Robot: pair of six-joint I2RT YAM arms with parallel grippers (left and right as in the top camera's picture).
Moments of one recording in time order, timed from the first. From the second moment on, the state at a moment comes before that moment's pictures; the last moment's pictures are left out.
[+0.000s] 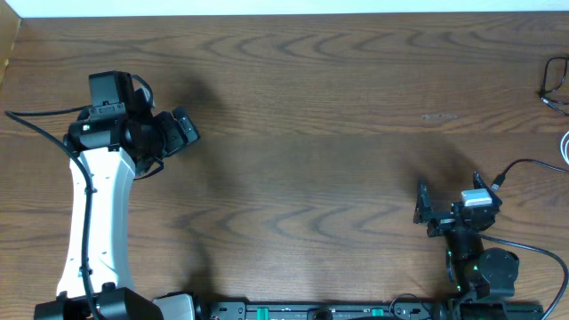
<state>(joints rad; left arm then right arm) 0.18 1.44 1.26 -1.00 0.20 -0.35 0.00 0.01 0.01 -0.06 -0.11 -0.05</state>
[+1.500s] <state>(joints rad) 0.04 0.12 0.03 0.05 0.04 -0.08 0.00 0.01 0.01 -0.06 -0.10 -0.05</state>
